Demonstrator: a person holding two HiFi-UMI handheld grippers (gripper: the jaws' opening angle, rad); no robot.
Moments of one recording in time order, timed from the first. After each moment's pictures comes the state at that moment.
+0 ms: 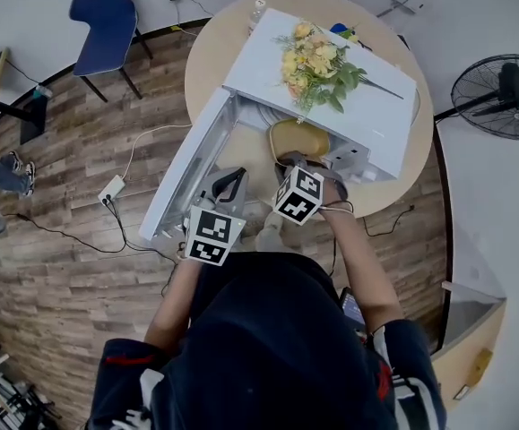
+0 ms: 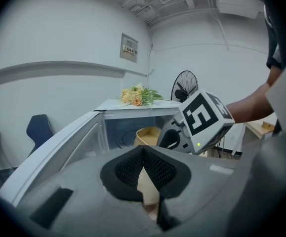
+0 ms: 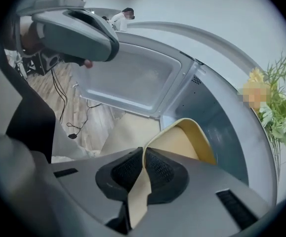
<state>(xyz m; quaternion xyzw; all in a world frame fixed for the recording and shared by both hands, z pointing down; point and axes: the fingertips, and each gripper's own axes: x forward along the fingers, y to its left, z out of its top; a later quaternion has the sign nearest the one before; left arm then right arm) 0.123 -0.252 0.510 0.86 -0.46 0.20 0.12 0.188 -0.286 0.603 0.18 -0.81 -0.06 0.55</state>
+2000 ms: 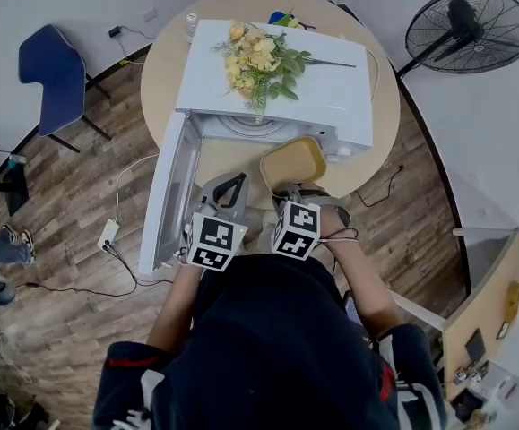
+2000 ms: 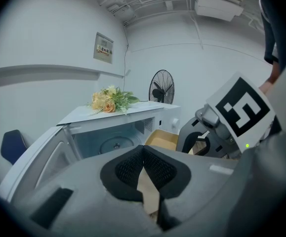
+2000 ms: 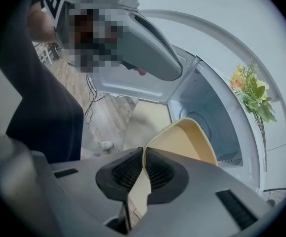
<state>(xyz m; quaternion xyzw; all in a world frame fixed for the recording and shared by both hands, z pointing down) 0.181 -0.259 0.504 0.91 -0.34 0.21 0.07 0.230 -0.206 0.585 0.20 -0.77 -0.01 0.60</state>
